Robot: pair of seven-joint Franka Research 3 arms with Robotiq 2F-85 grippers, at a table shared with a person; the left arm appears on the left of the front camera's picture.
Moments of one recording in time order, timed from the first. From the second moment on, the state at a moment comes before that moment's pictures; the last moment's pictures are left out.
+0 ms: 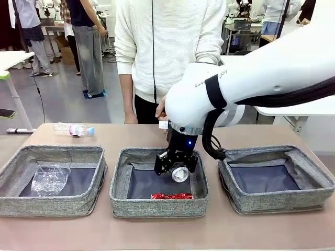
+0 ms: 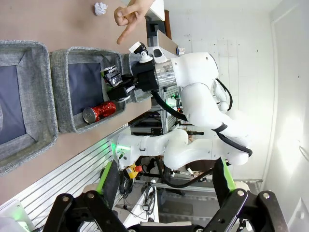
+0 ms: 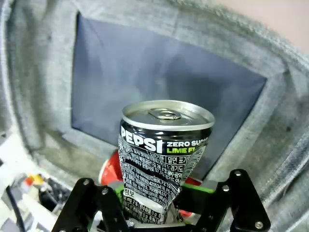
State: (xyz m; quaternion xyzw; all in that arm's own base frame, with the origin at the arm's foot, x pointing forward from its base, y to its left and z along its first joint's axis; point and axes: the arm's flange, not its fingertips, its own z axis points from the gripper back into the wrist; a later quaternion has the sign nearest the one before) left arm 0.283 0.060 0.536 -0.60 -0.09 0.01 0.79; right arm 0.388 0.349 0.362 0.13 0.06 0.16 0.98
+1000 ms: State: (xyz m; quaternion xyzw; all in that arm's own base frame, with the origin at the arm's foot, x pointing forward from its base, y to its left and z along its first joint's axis) left arm 0.283 0.060 0.536 -0.60 -0.09 0.01 0.79; right arm 0.391 0.353 0.386 0.15 0.06 0.17 0.97
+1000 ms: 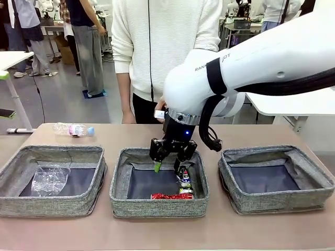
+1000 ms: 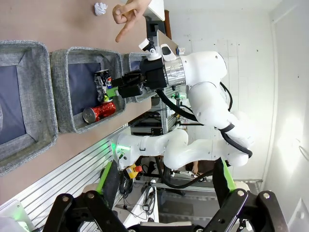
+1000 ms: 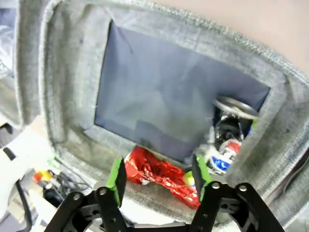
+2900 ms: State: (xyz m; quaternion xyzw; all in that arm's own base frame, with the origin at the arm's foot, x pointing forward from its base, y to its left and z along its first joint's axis) left arm 0.282 0.060 0.537 -0.60 -0.09 0.01 0.79; right arm 0.274 -0.067 0.540 0.57 -0.15 -0.23 0.78
